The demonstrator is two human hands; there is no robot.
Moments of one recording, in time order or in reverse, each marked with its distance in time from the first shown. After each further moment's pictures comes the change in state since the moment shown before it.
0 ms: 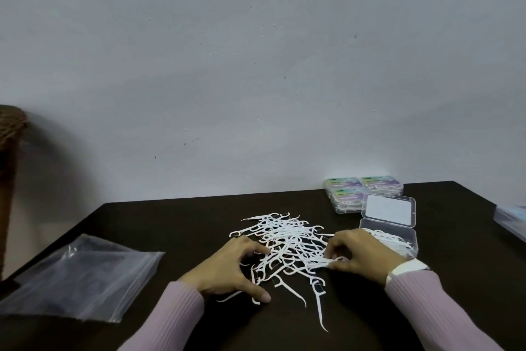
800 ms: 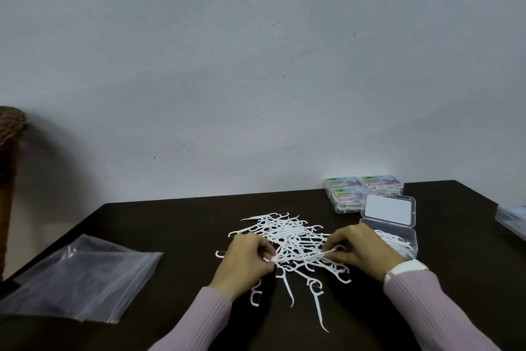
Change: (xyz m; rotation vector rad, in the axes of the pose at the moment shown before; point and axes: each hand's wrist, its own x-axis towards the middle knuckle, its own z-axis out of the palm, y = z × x) left_hand 0.020 0.024 0.028 -0.011 0.386 -0.085; right_hand 0.001 -0.003 -0.004 0.070 0.091 0.062
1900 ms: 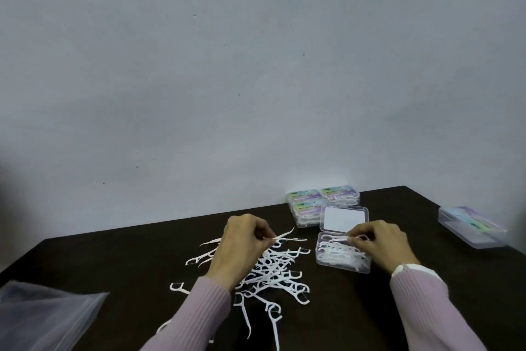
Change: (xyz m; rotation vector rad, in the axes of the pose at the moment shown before) left_hand 0.044 0.074 0.001 -0.012 0.123 0.192; right_hand -0.032 0.065 -0.043 0.102 0.238 0.546
